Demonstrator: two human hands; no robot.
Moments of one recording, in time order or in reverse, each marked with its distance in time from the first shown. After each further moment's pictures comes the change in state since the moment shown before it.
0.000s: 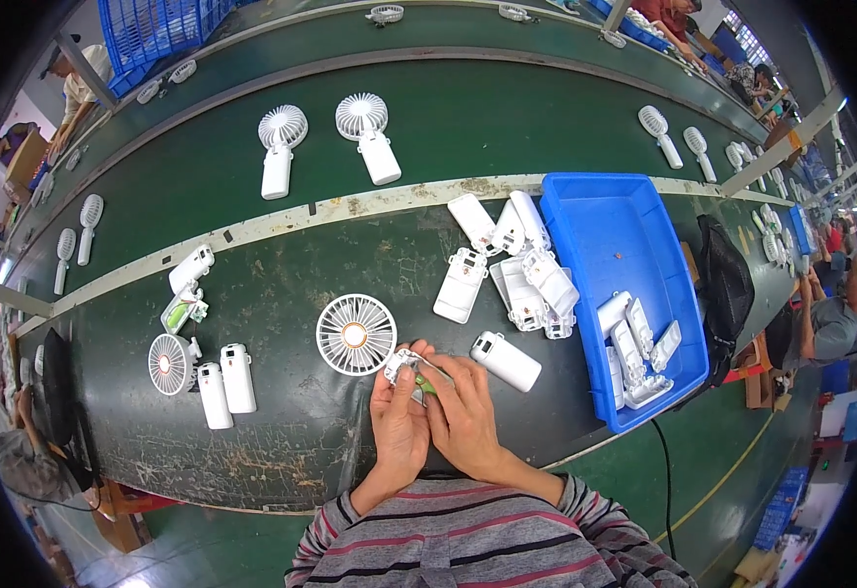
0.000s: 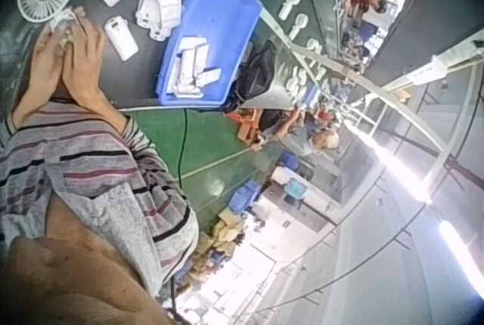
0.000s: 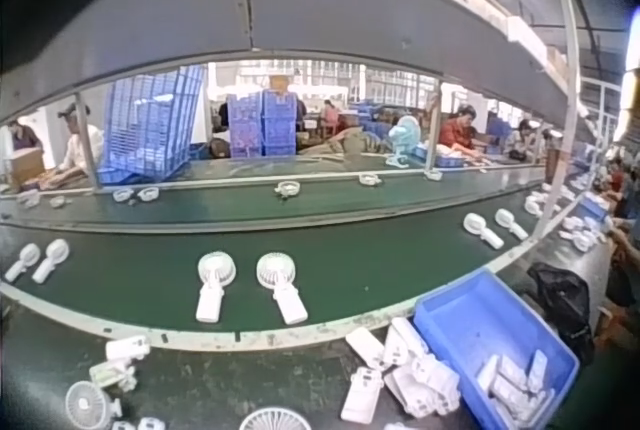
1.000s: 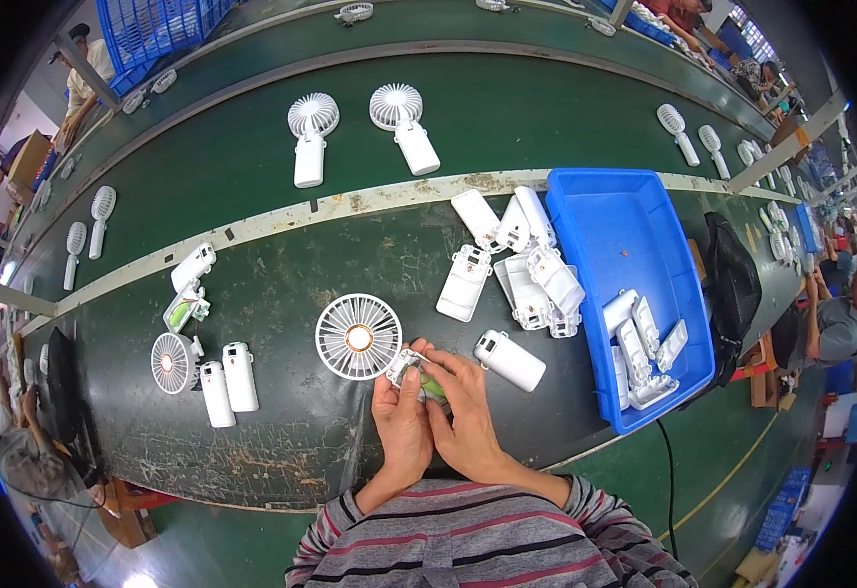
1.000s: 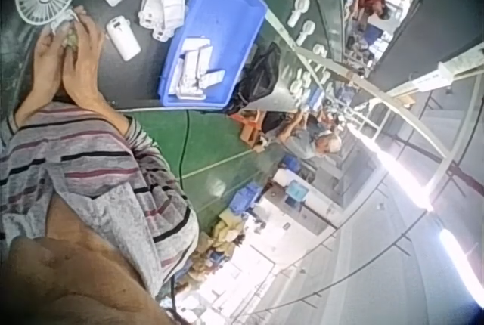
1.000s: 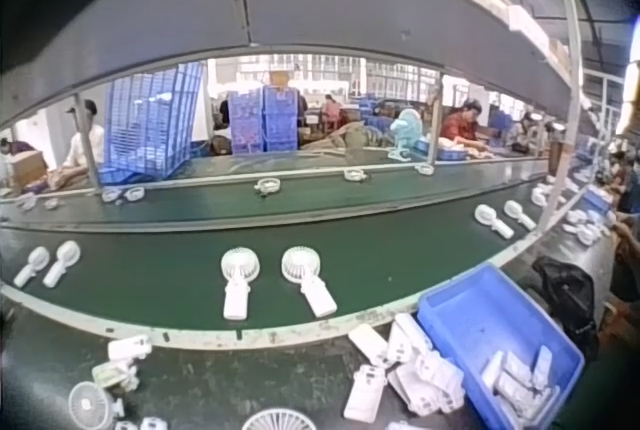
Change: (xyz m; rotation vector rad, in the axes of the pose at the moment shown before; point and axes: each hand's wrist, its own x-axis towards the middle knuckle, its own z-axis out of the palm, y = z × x) left_hand 0.003 -0.008 0.001 0.159 0.028 0.093; right_hand 0.001 0.001 -0.003 0.256 -0.102 0.185
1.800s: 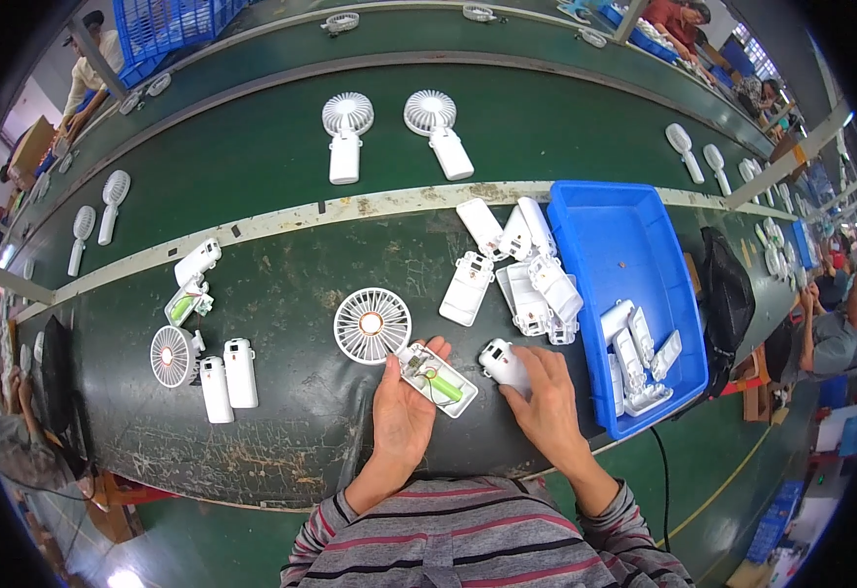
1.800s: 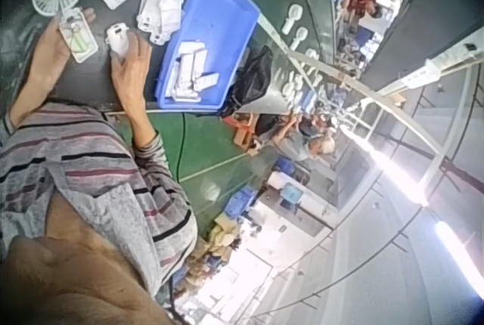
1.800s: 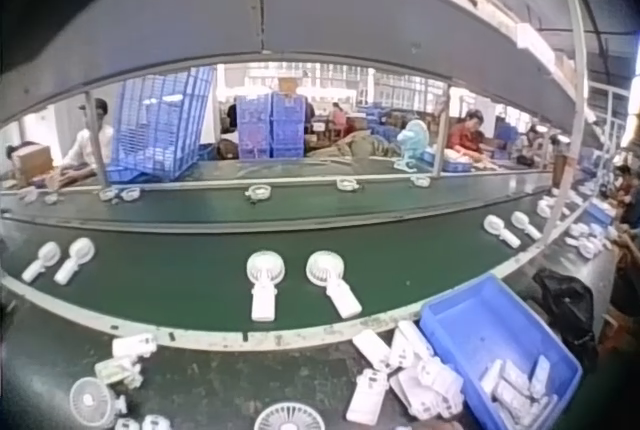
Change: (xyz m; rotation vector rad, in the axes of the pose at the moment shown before) left_hand 0.014 0.010 0.002 -0.300 -0.037 -0.258; right_hand 0.000 0.031 -0.078 -0.436 0.026 0.073
